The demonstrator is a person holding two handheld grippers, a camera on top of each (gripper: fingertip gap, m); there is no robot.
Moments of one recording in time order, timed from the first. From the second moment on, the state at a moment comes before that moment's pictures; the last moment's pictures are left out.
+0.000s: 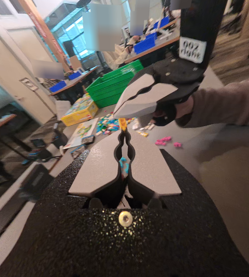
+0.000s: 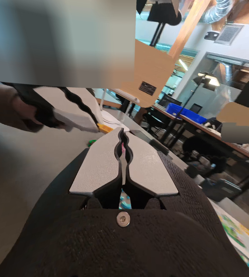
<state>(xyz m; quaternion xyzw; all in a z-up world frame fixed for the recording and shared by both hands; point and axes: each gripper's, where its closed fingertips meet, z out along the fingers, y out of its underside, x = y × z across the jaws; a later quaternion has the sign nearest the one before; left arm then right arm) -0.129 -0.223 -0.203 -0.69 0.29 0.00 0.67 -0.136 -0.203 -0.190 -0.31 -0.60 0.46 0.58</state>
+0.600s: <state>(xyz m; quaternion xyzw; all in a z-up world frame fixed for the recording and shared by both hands) -0.155 -0.218 -0.206 -0.74 0.11 -0.29 0.59 -0.153 -0.197 -0.196 -0.14 -0.72 0.09 0.67</state>
